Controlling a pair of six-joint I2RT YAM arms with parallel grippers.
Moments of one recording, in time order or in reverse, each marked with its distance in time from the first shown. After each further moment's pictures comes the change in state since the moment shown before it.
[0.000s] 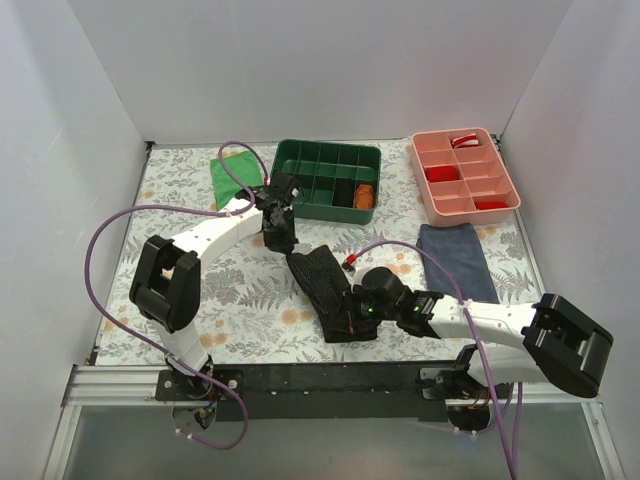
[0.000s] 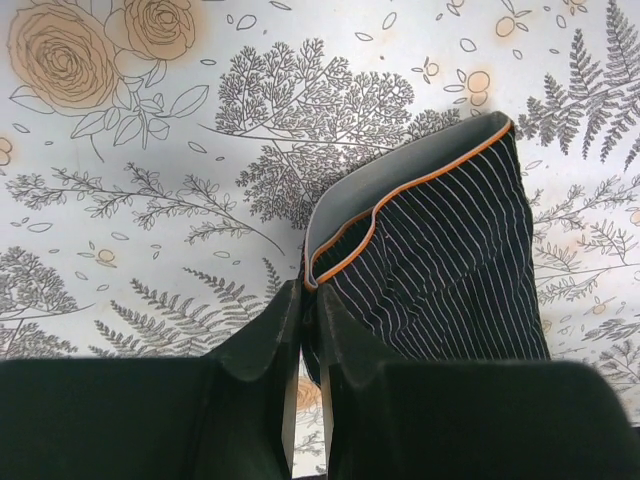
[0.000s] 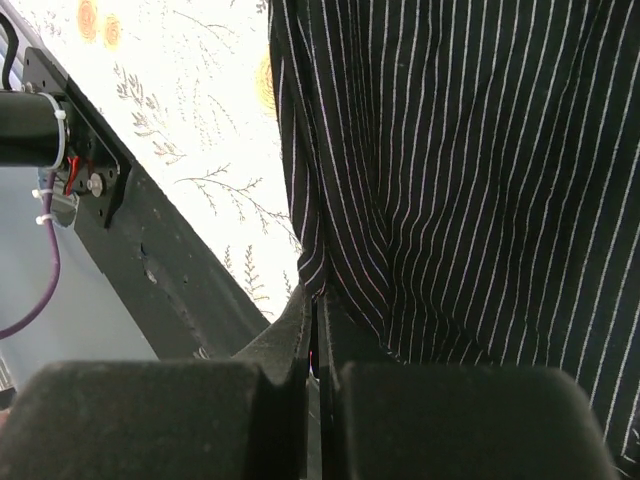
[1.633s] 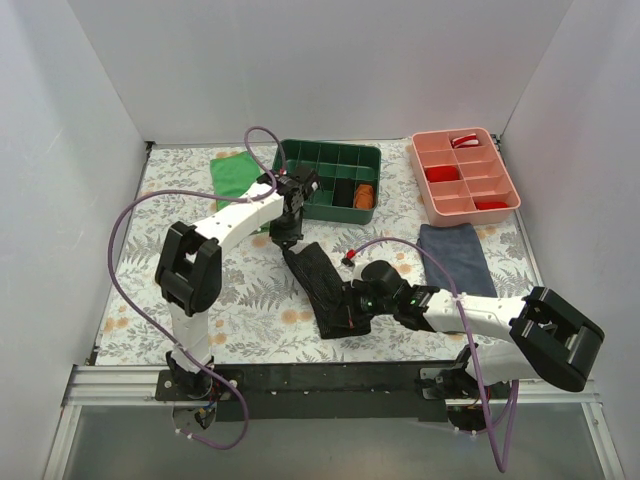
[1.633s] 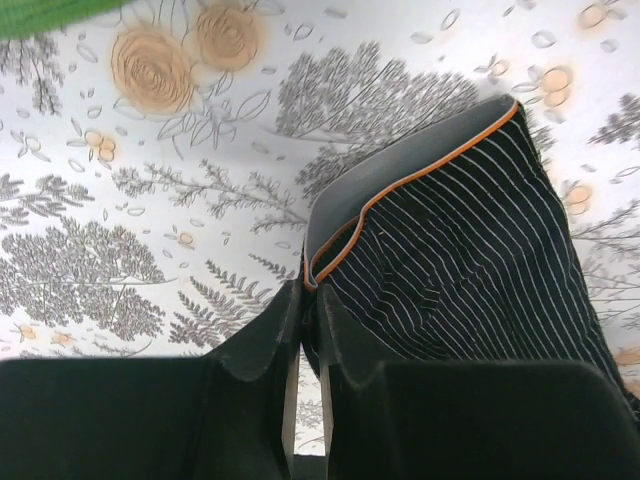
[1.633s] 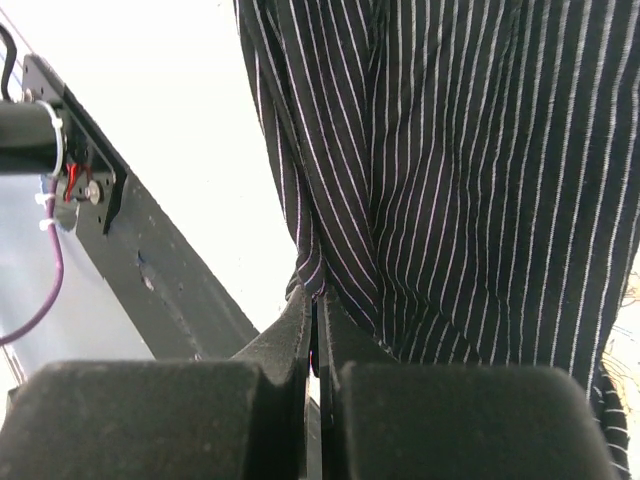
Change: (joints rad) left arm -0.068 0.156 0.249 -0.275 -0.192 0.071; right arm -0.063 0.064 0.016 0.022 -0.073 -0.019
